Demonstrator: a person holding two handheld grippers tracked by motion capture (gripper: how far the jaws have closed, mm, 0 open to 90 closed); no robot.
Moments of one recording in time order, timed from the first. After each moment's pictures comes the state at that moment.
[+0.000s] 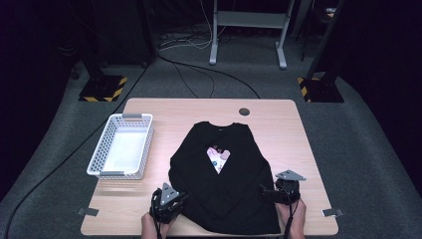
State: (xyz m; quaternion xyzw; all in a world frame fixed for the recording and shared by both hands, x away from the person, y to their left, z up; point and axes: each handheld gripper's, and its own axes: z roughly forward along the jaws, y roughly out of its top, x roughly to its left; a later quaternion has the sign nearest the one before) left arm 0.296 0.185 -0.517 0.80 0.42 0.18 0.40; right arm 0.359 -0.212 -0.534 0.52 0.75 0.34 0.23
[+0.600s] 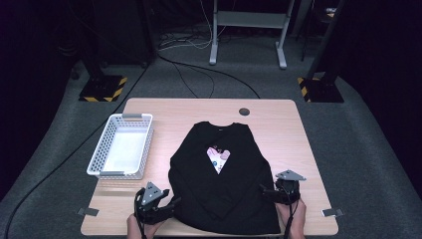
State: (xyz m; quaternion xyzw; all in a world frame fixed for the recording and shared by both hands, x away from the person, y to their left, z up) left arm 0.288 0.216 -0.486 0.78 0.43 0.18 0.42; right arm 0.359 -0.212 -0.534 0.52 0.75 0.34 0.23
